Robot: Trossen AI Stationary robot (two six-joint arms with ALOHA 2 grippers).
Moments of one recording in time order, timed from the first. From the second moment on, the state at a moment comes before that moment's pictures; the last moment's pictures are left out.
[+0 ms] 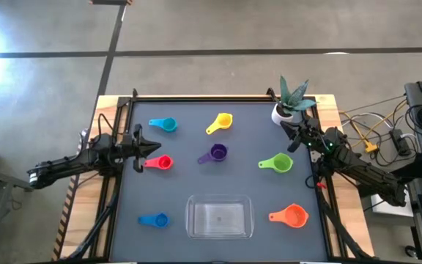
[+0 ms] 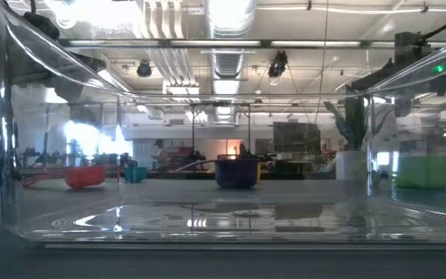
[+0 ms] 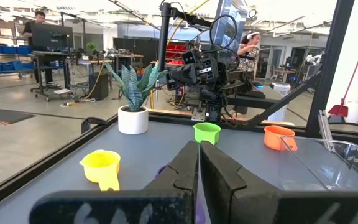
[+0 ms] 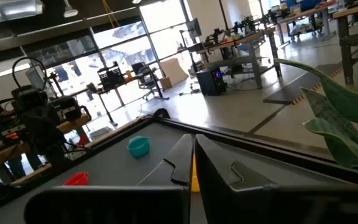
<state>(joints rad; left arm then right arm) 0.27 0.02 0.02 0.09 0.13 -0.08 -0.58 0.08 0.02 0.11 -0.02 0.33</state>
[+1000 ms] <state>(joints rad) 0.27 0.02 0.02 0.09 0.13 -0.08 -0.57 0.29 0.60 -0.28 -0.16 0.23</state>
